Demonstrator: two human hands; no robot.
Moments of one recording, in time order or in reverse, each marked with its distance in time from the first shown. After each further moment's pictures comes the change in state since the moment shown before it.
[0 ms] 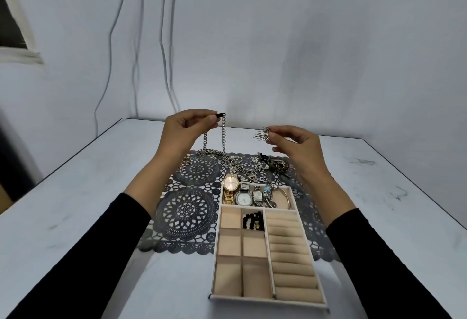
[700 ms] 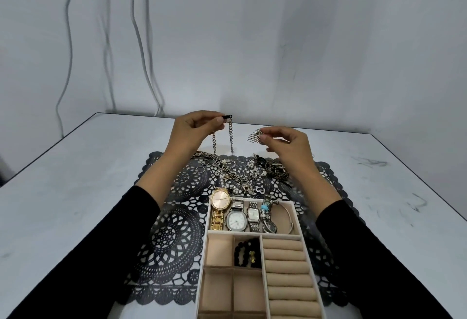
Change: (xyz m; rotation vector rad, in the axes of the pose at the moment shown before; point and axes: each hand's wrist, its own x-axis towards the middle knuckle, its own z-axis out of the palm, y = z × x) left_hand 0.068 -0.075 0.029 0.015 -0.060 -0.087; right_hand 0.073 0.067 -0.005 -0.170 -0.001 0.051
